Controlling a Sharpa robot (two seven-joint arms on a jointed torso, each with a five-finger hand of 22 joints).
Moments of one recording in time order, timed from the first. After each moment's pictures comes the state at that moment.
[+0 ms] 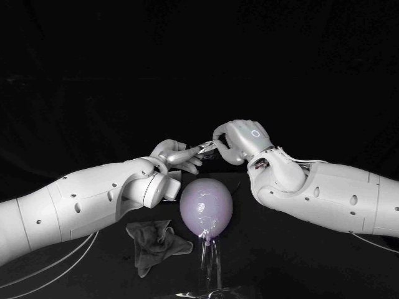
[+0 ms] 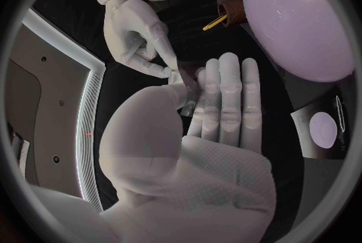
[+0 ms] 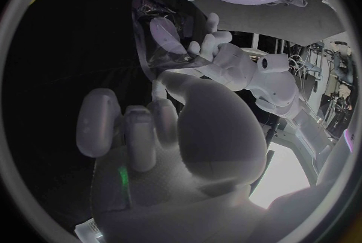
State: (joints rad) left arm 1.27 -0.59 -0.04 1.37 -0.37 -0.52 -0.04; left_hand 1.23 -0.12 0.75 0.15 0.05 1.06 0.09 0.42 0.43 1.46 0.03 0.18 0.13 1.34 -0.02 0.43 0.73 0.17 1.05 0.14 0.50 0.21; right arm 1.35 -0.62 -0.16 1.45 -1.83 -0.75 -0.48; right_hand 1.26 -0.09 0.69 0.06 0.05 1.10 0.06 0.17 0.70 1.47 -0.02 1.34 1.31 1.47 -0.07 1.57 1.31 0.08 1.43 0.03 1.24 1.31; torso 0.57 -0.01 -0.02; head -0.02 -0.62
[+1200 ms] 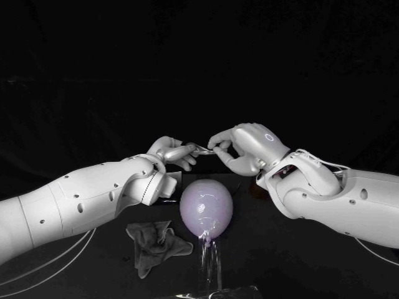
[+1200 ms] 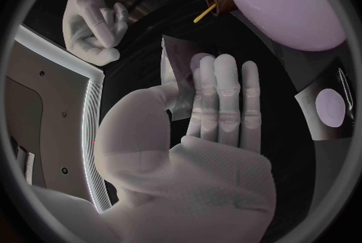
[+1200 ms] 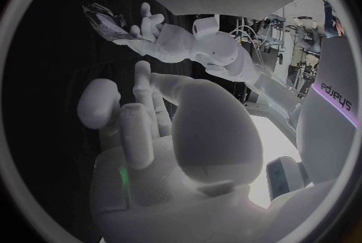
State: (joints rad) left arm 1.28 -0.58 -0.04 1.32 -0.47 -0.54 -0.06; left_hand 1.03 -0.16 0.86 0.07 0.33 1.10 0.05 0.49 0.52 1.47 -0.01 0.34 0.20 1.36 -0.06 0.61 0.76 0.16 0.92 0.14 0.72 0.35; right arm 1.38 -0.81 -0.16 1.70 -1.60 -0.74 -0.08; right_hand 1.38 -0.12 0.71 0.01 0.16 1.07 0.12 0.10 0.65 1.28 0.11 0.30 0.71 1.47 -0.03 1.47 1.31 0.11 1.36 0.07 1.05 1.31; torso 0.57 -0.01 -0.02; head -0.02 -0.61
